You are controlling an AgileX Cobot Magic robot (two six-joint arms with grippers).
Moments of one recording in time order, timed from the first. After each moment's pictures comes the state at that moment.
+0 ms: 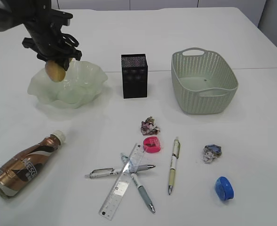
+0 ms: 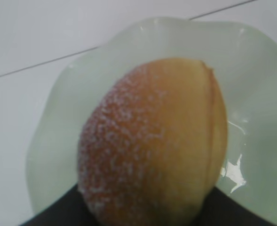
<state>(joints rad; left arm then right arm) -0.24 2.44 -2.26 0.19 0.98 -0.11 0.09 1.08 -1.27 -0.25 1.26 0.23</state>
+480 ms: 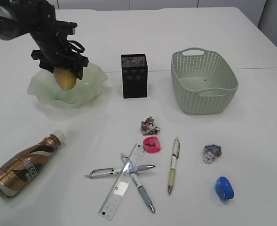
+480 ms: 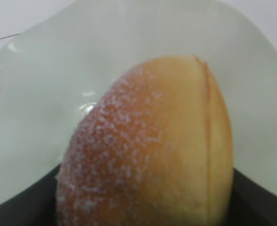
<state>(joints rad) -0.24 2.49 -2.26 0.08 0.96 -0.11 0.09 1.08 -1.27 -0.25 1.26 0.23</state>
